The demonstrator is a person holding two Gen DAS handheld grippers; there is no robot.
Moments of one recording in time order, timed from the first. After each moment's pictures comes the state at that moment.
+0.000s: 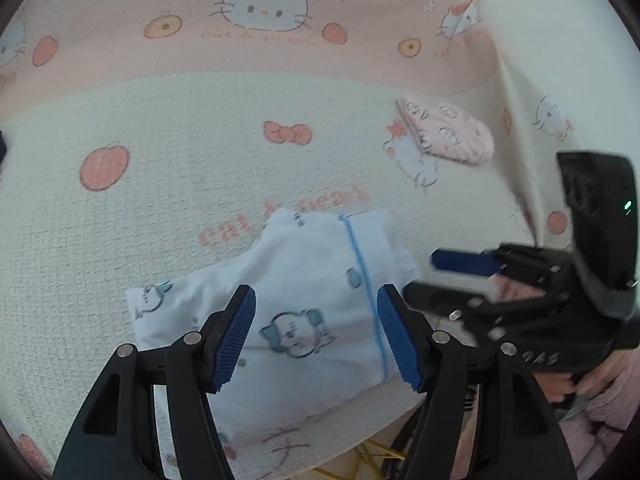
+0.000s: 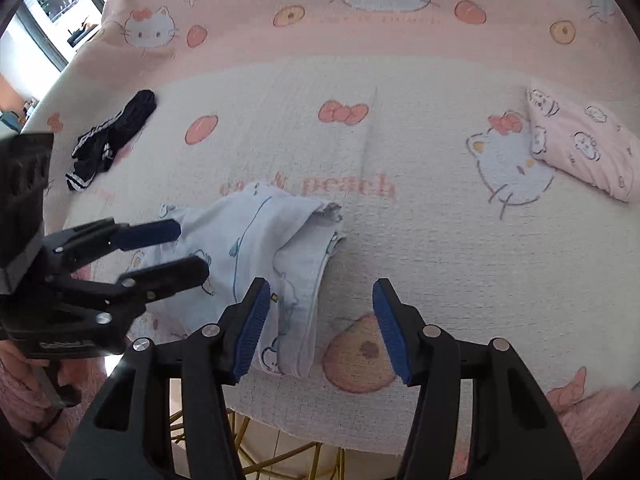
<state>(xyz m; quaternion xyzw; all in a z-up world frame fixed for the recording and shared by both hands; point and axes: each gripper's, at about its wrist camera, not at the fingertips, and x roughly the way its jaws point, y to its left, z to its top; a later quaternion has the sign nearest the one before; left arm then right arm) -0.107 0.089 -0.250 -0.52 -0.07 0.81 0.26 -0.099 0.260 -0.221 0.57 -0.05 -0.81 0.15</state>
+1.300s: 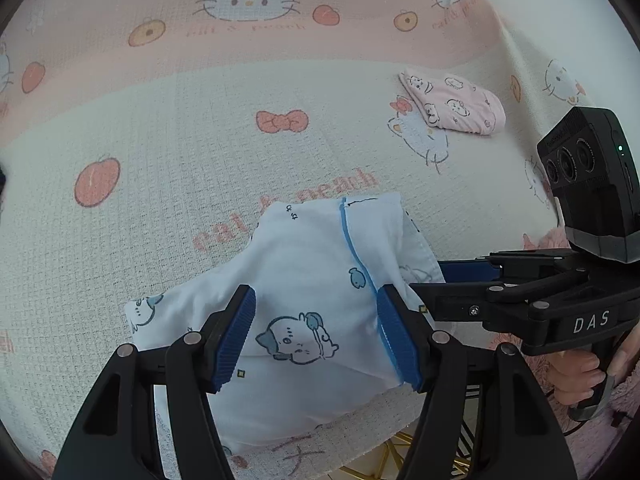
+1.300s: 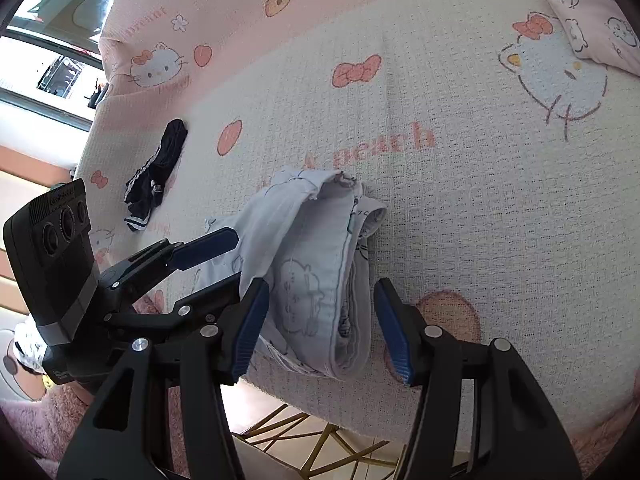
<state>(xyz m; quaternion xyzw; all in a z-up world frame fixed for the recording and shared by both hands) -0.103 0.114 -0.249 -0.53 0.01 0.81 0.24 -0.104 0.277 -0.248 0.58 -0.23 -0.75 0.21</state>
